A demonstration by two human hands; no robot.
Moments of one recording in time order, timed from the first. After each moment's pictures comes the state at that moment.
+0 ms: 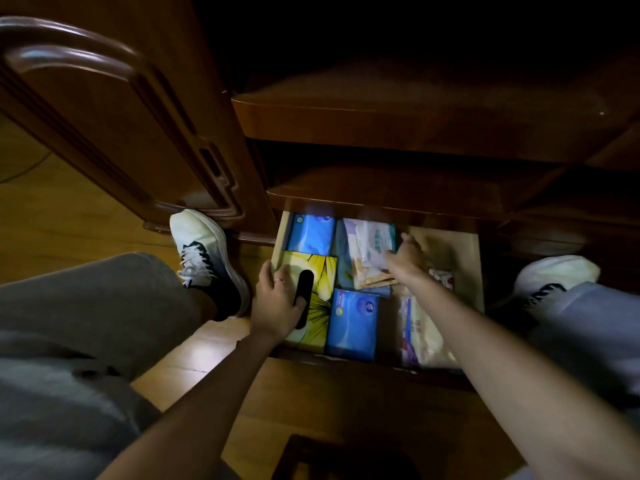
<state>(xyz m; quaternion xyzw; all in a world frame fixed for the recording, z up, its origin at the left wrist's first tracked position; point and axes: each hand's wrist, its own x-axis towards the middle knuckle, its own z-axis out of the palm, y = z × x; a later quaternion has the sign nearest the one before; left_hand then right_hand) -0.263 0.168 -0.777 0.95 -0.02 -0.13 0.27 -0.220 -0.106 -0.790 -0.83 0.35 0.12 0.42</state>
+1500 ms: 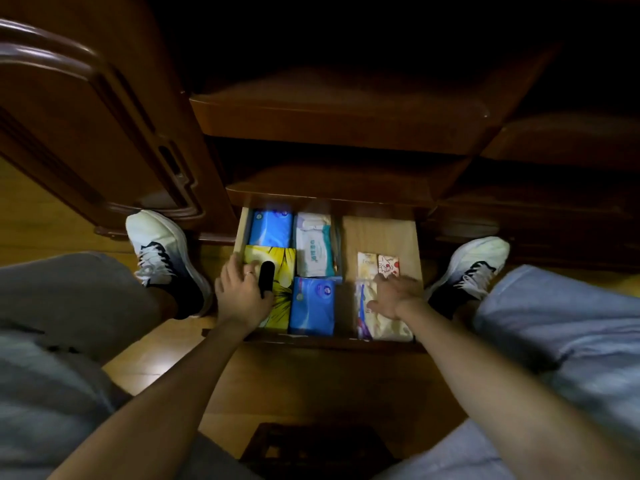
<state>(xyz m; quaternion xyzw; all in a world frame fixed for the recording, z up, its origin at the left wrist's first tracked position) -0.279 0.162 -0.758 0.98 -0.07 -0.10 0.15 -0.335 -0.145 -0.756 -0.93 0.11 0.33 -0.06</state>
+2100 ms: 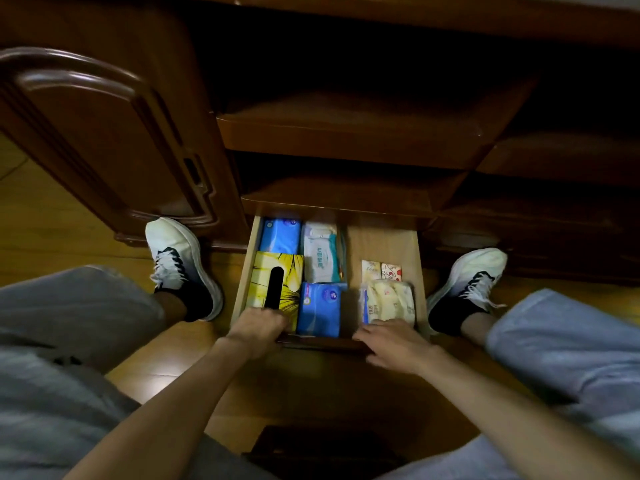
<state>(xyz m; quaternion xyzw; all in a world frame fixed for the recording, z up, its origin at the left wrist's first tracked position) -0.312 0.169 -0.726 0.89 -0.37 -0.24 -0.07 -0.408 -0.107 -0.711 -0.93 -0.17 0.33 0.00</state>
